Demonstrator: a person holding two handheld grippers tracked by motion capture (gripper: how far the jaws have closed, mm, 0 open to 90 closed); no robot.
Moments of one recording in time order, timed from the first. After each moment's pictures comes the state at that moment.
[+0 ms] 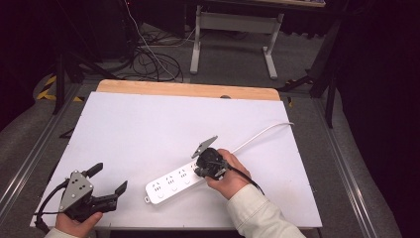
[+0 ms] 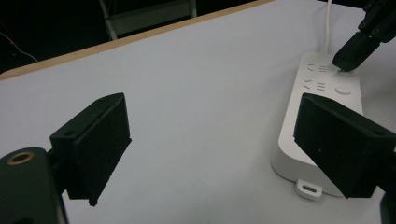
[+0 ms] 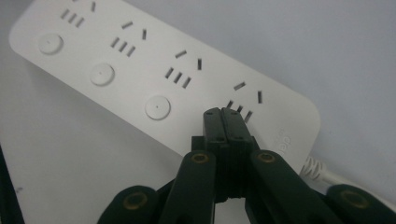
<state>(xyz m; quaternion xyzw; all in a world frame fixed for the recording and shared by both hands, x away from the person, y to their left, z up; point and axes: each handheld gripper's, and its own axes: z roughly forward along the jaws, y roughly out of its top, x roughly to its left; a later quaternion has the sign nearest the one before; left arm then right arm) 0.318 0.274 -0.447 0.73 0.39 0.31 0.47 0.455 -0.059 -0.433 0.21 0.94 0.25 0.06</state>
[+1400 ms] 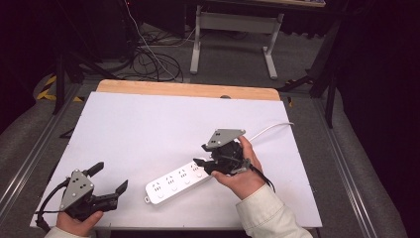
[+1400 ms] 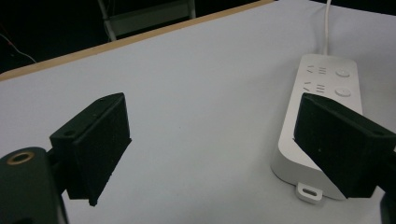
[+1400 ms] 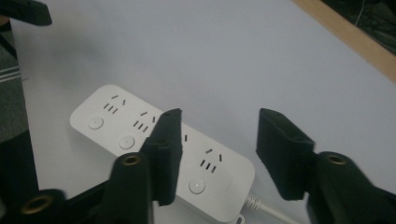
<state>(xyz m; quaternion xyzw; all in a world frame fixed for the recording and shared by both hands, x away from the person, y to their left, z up) 0.320 0.274 -0.447 0.73 0.39 0.31 0.47 0.434 -0.088 -0.365 0.19 0.89 0.39 0.15</state>
